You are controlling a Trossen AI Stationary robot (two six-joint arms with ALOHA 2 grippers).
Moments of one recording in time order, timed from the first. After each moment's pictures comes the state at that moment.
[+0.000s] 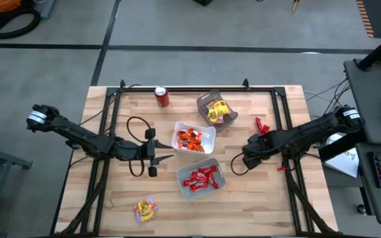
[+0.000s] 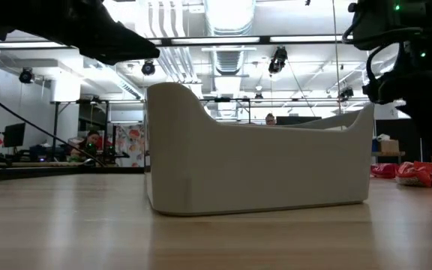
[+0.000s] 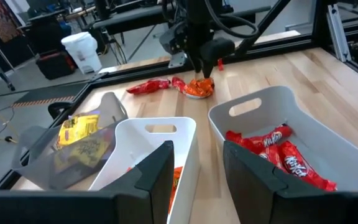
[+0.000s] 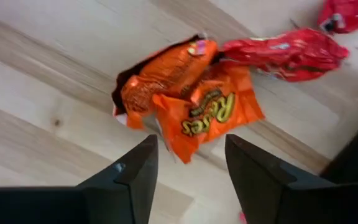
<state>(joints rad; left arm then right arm) -0.32 1.11 0.46 0.40 -0.44 0.10 0.20 1.27 0.71 -1.02 0.00 1.22</state>
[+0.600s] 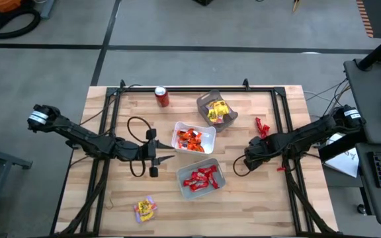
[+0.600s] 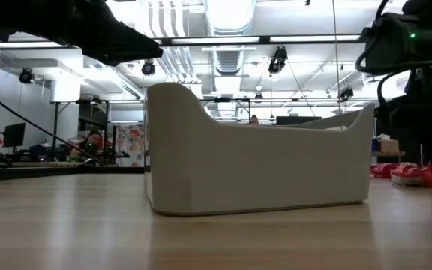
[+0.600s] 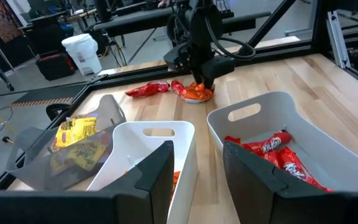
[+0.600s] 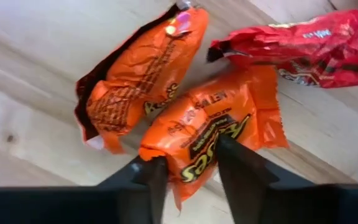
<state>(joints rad) -0.32 1.14 0.46 0.45 -0.44 0.08 0.20 1.27 0.53 -0.81 0.00 1.23</state>
